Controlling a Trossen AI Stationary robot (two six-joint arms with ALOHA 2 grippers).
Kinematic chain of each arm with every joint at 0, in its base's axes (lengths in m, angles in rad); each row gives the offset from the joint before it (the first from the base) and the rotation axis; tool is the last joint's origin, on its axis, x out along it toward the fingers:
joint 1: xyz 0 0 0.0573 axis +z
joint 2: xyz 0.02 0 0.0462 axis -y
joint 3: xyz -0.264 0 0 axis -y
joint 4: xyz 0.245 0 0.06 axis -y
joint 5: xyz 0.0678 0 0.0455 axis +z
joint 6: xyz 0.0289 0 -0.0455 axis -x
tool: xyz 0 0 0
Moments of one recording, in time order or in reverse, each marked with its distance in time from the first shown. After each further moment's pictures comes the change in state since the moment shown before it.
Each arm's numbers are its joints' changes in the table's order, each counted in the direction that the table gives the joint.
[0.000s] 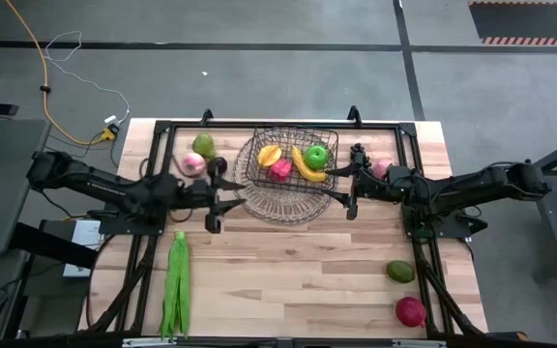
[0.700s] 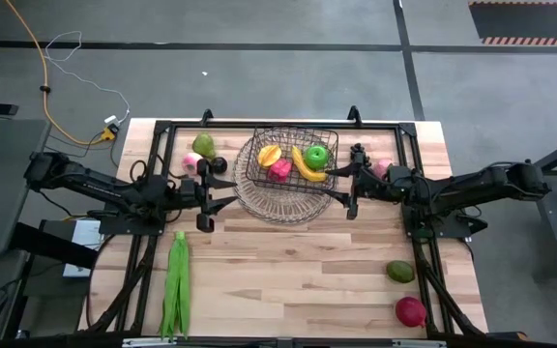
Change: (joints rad) left arm -0.018 0.080 -0.081 0.088 0.030 -0.045; right arm 0.000 0.000 0.000 0.008 -0.011 -0.038
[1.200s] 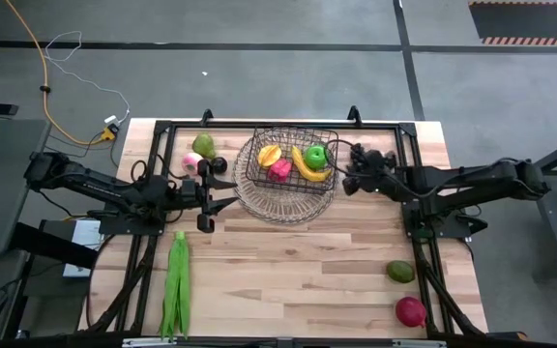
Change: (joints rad) left arm 0.000 -0.001 0.000 -0.019 0.000 0.003; right arm 0.005 -0.011 0.308 -1.183 -0.641 -0.734
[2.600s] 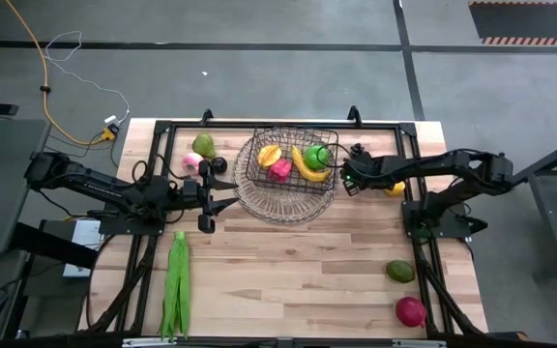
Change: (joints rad) left arm 0.000 -0.010 0.000 -0.005 0.000 0.016; right arm -0.303 -0.409 -0.002 -0.170 0.295 -0.083
